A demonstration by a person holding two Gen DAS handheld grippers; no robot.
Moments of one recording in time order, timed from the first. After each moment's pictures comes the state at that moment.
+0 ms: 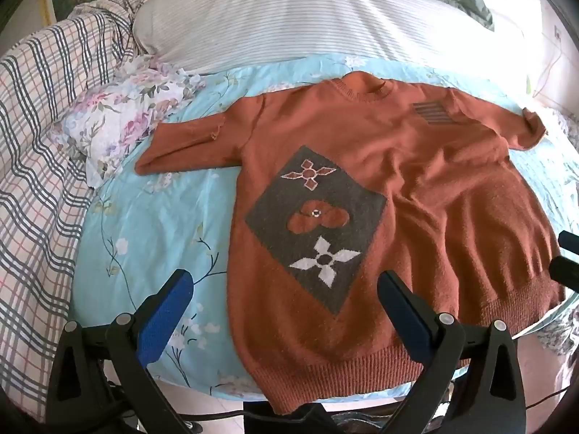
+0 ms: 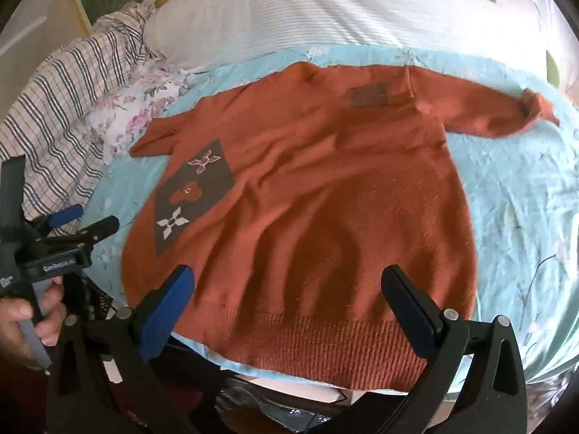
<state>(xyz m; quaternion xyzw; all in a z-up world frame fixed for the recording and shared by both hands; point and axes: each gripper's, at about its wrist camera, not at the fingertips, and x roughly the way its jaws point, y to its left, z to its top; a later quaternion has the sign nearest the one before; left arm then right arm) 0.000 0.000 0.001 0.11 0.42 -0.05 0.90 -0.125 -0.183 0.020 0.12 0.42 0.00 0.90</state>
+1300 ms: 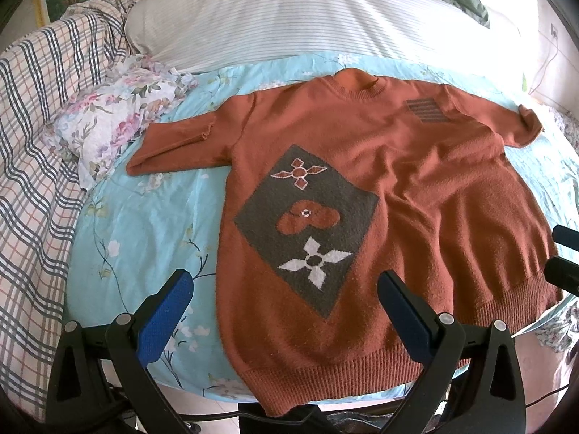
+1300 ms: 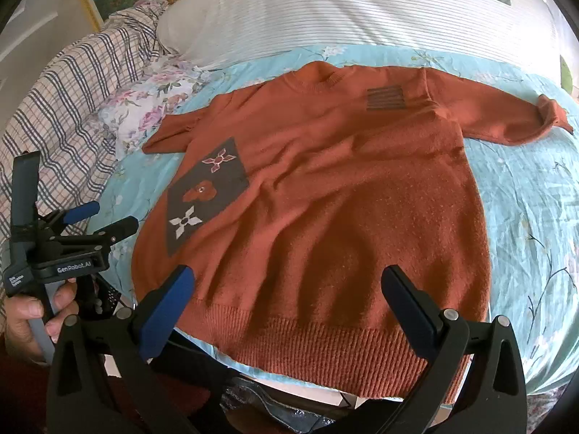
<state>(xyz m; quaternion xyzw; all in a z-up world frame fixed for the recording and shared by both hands) 0.003 -0.006 -0.003 0.11 0.44 -0.06 0.89 -0.116 -0.182 0.021 0.10 0.42 0.02 0.90</state>
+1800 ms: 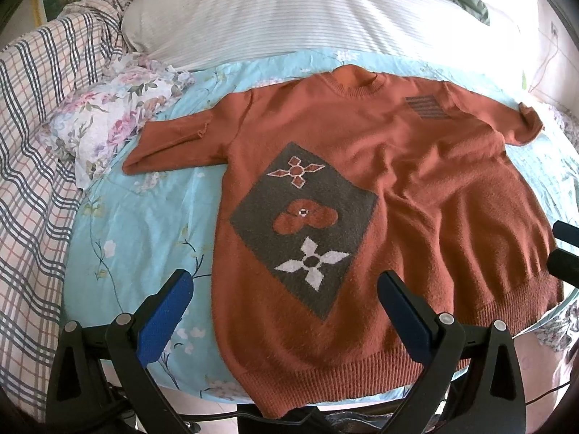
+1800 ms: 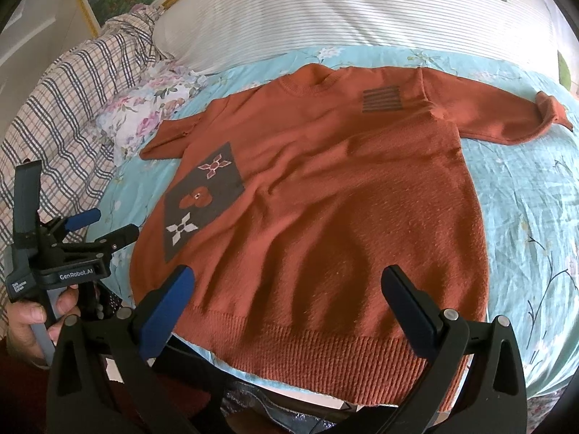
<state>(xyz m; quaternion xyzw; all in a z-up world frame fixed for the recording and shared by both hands) 0.009 -0.009 -0.008 0.12 0.44 -0.06 0.89 -0.112 -0.186 0.021 0.09 0.43 0.01 0.90</state>
